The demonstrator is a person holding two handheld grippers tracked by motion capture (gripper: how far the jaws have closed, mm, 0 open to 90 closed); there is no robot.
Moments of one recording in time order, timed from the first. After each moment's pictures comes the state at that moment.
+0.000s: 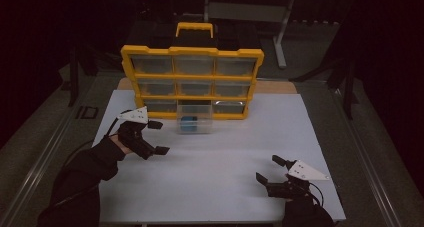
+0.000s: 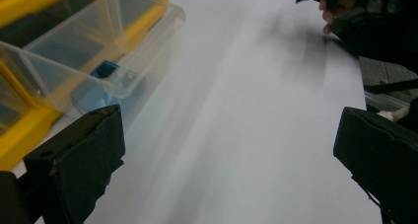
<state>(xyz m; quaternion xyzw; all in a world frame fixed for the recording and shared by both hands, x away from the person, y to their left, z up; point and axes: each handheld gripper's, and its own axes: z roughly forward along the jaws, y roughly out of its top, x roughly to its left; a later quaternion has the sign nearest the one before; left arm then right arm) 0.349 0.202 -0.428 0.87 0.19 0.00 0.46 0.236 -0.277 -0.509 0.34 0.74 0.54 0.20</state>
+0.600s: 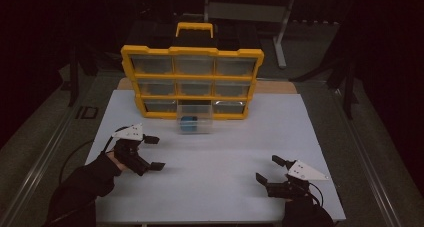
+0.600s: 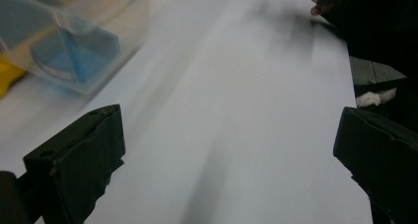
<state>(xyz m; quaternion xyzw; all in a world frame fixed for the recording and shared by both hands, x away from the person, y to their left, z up) 0.321 0.215 -0.463 0.86 0.19 -0.01 0.47 0.236 -0.277 -0.510 0.34 0.74 0.54 0.20</state>
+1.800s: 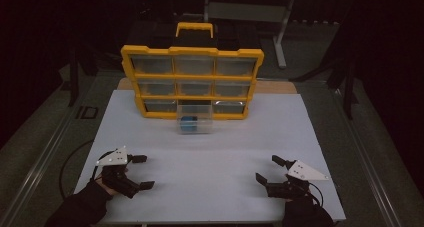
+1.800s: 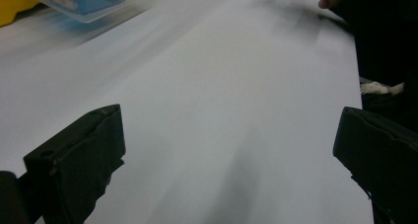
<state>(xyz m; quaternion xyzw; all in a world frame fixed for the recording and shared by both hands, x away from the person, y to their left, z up) 0.269 0.247 -0.507 0.83 0.25 0.02 0.50 0.236 -0.276 -0.509 0.34 0.75 0.54 0.20</state>
